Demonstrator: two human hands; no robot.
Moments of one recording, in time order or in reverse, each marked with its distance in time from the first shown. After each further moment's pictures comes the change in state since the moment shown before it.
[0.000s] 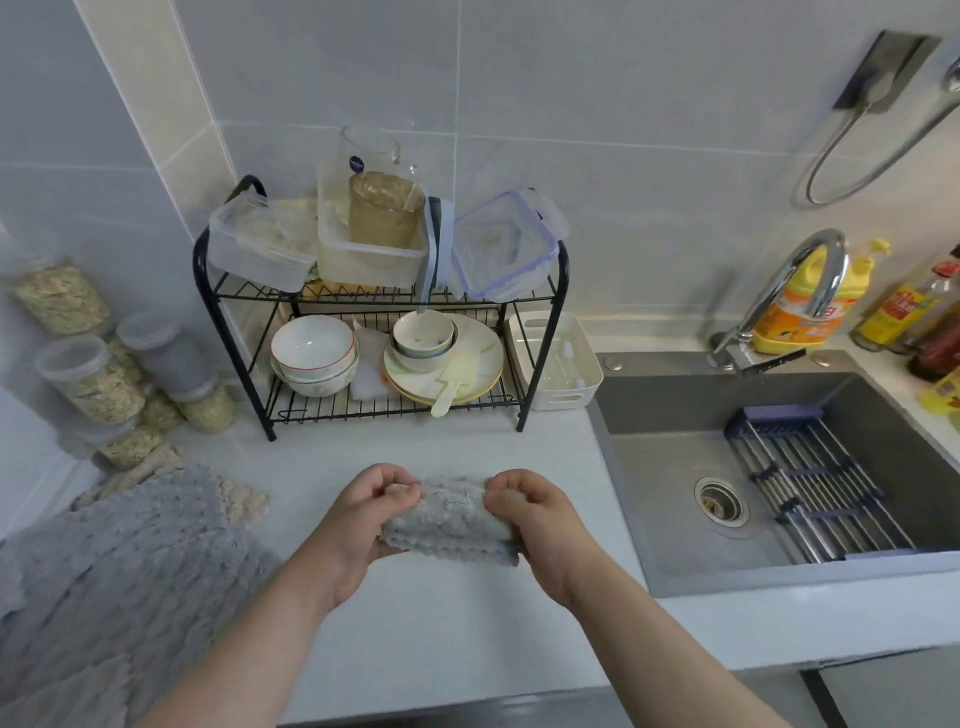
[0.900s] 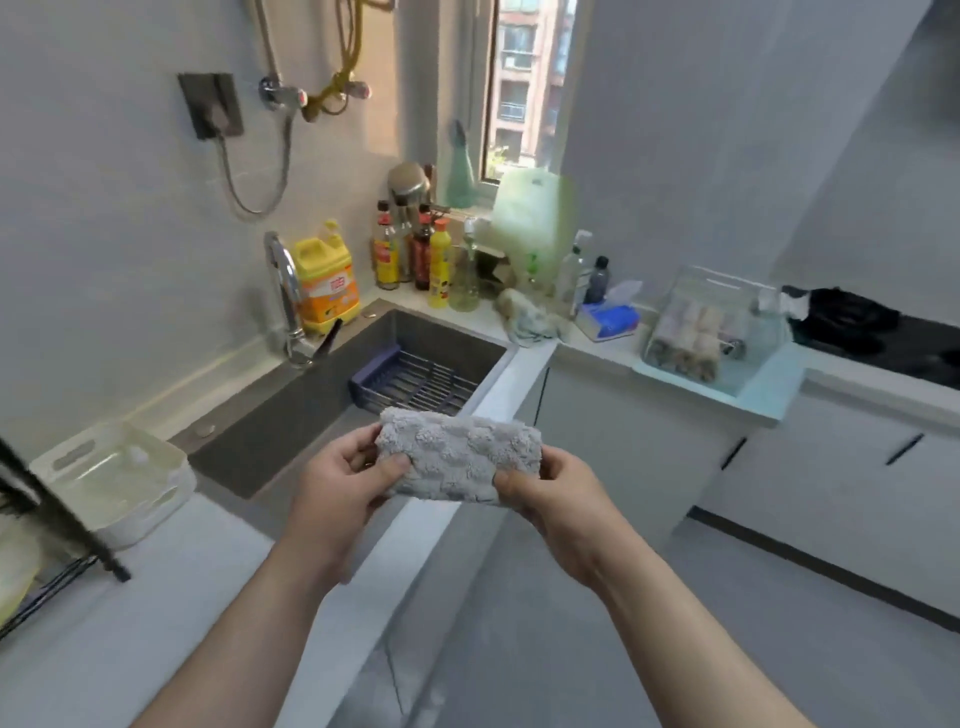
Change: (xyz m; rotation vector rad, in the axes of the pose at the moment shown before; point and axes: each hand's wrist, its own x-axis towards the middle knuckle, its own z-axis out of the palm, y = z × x) left_hand -0.075 0.006 0.308 0.176 -0.893 0.236; right_hand -0.276 0.013 -0.184 0.360 0.828 -0.455
